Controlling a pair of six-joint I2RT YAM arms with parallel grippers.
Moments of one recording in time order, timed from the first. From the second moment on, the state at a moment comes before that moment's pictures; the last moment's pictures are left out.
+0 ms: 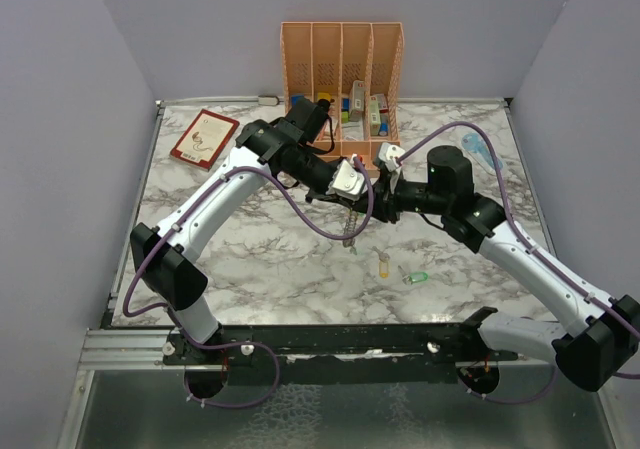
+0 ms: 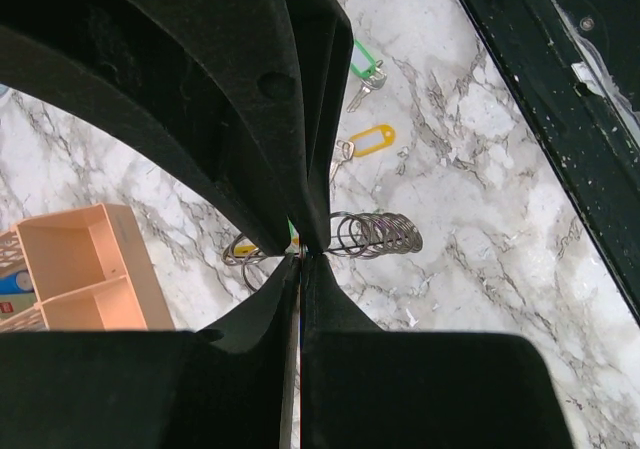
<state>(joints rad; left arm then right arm) -0.66 1.67 1.78 -1.16 0.89 1.20 0.59 1.12 0.98 -0.20 -0.63 -0.21</state>
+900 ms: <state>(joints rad) -0.67 1.67 1.81 -1.12 0.84 1.13 0.59 1.10 0.95 -0.17 -0.63 -0.19</state>
